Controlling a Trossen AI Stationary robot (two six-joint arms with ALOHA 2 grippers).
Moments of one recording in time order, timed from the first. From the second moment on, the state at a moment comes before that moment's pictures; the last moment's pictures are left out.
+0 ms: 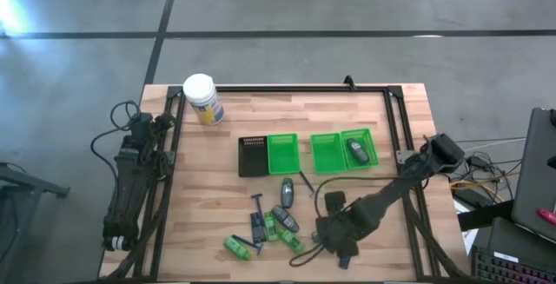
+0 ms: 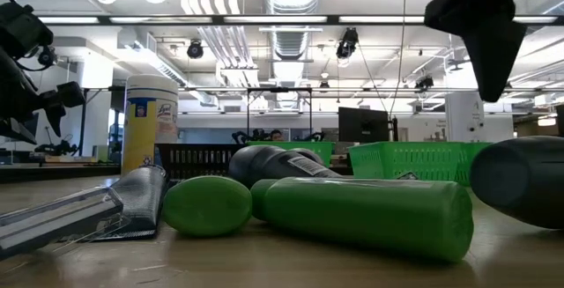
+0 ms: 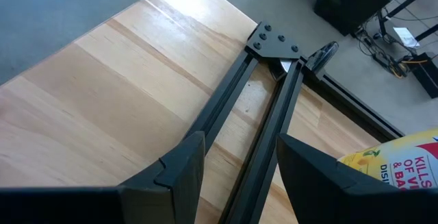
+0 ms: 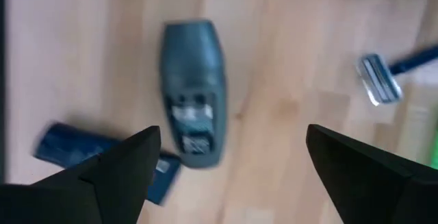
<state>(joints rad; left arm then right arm) 1.43 0.04 0.18 -0.79 -0.25 -0.69 0.63 1.82 1.38 -0.96 0.11 0.49</state>
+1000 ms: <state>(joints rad) 1.43 0.04 0.18 -0.79 -0.25 -0.69 0.61 2.00 1.36 -0.80 0.09 0.52</state>
